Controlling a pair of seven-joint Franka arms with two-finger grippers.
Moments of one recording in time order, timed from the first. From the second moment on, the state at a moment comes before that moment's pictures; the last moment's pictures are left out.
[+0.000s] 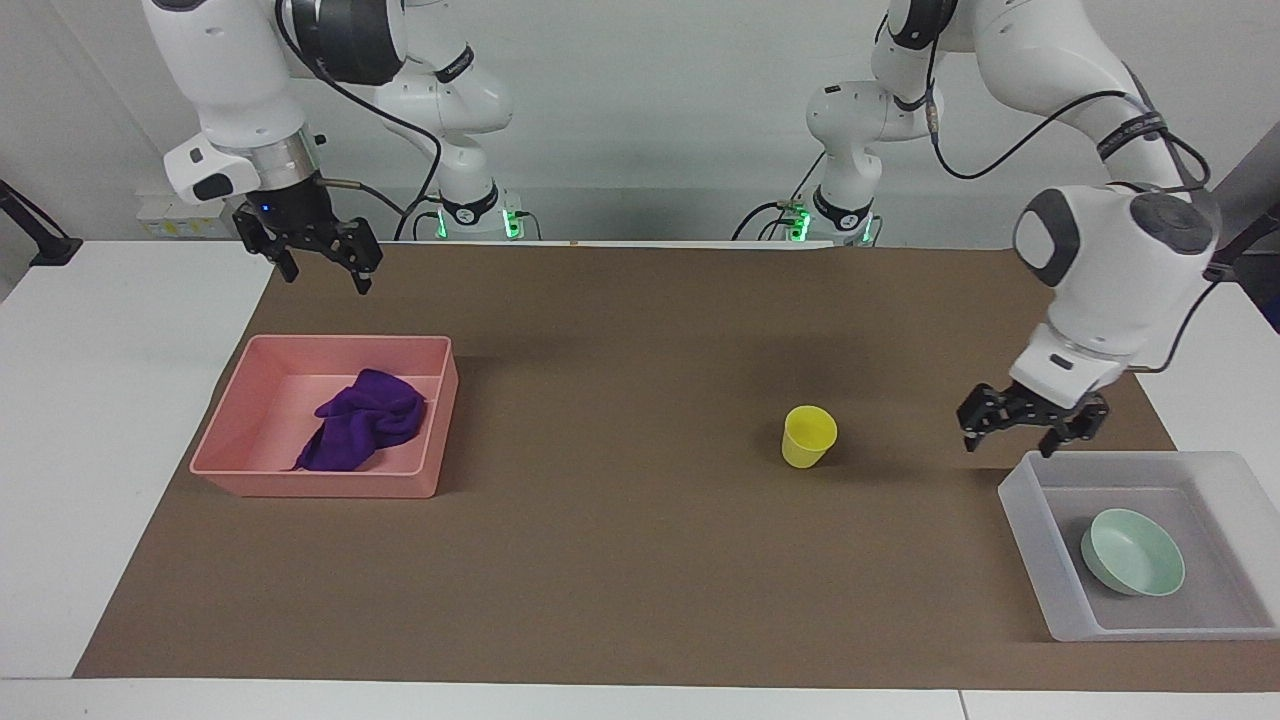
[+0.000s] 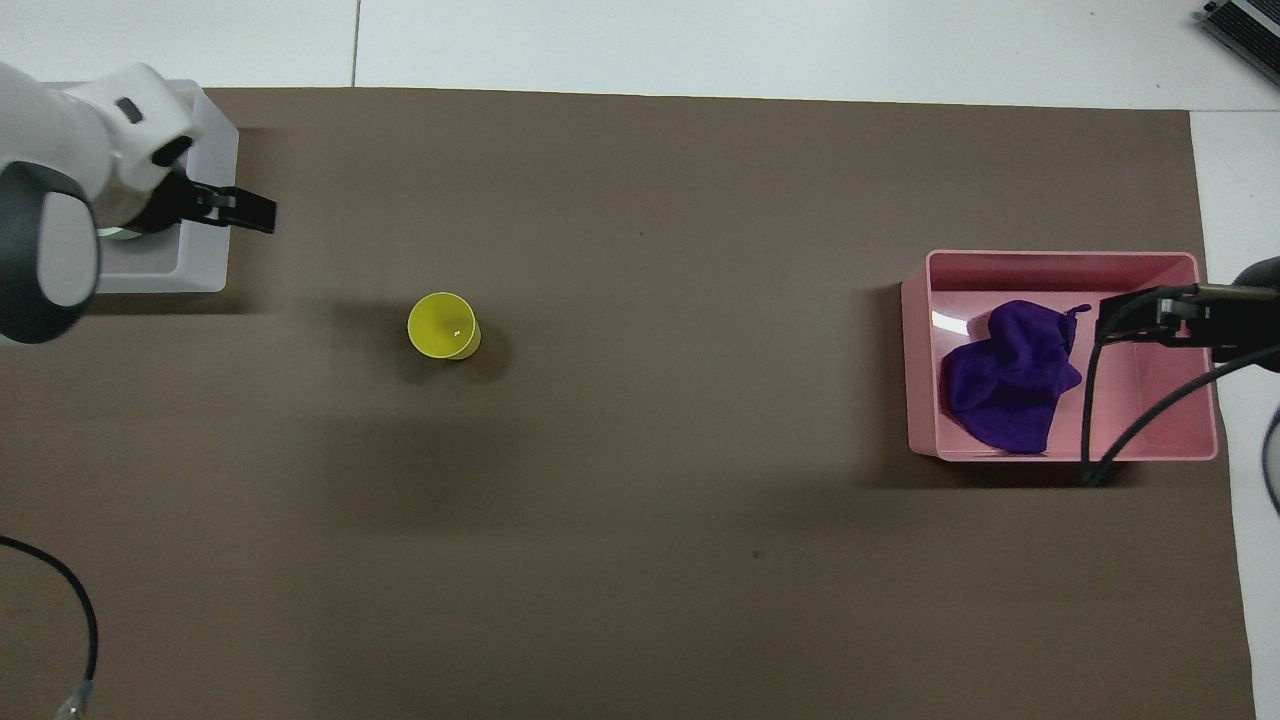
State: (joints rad) left arm -0.07 0.28 -0.06 -1.65 0.02 2.08 0.04; right arm 0.04 -0.08 -0.06 -1.67 -0.06 1.63 0.16
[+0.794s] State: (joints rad) left arm -0.26 0.20 -0.06 -2.01 0.02 2.39 -0.10; right arm 0.02 -0.06 -0.07 -1.60 -0.04 1.55 0.08
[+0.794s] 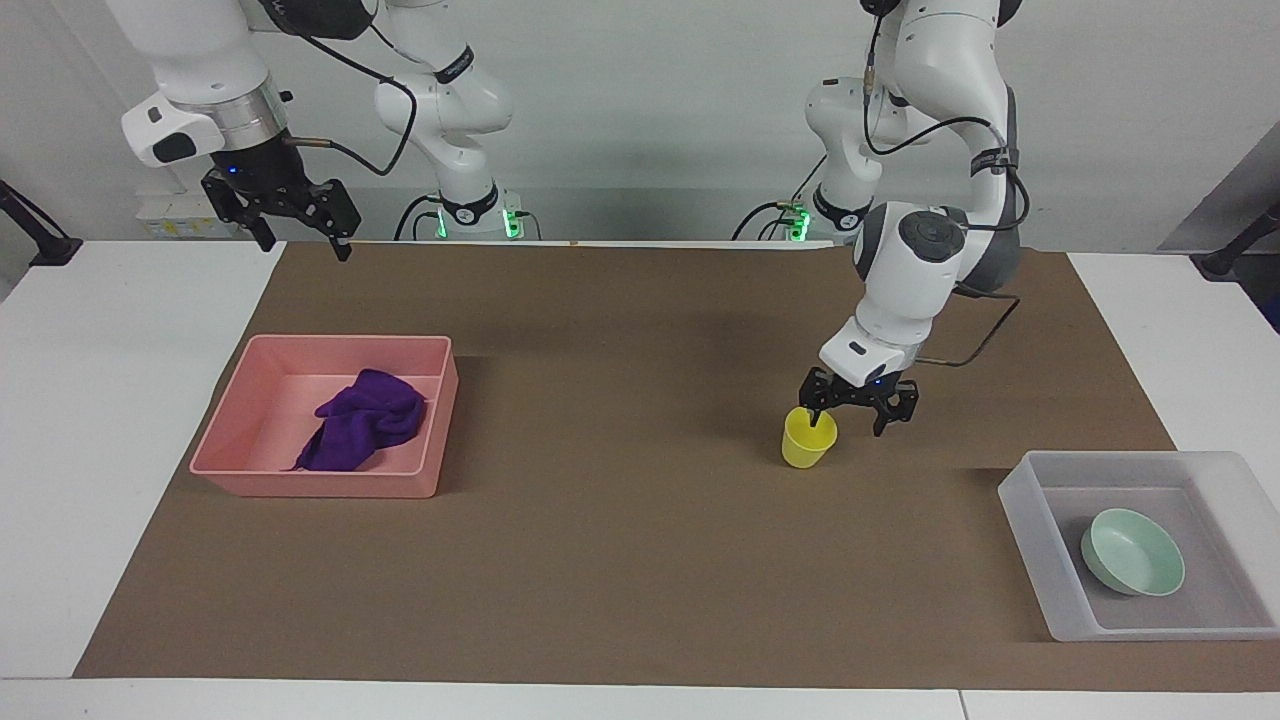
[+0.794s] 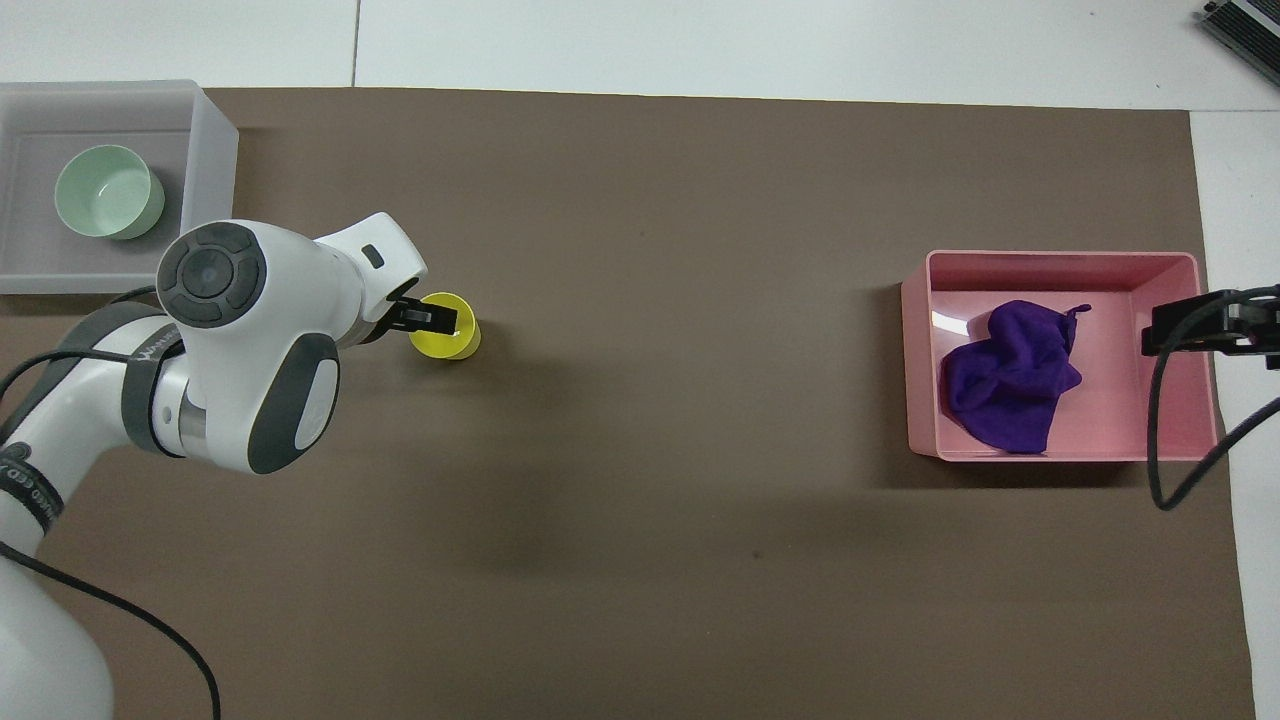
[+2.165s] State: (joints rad) left arm -0.09 0.21 -0.03 -1.71 0.02 2.17 -0.05; right arm 0.02 -0.06 -0.07 -1.61 -0.04 1.55 0.08
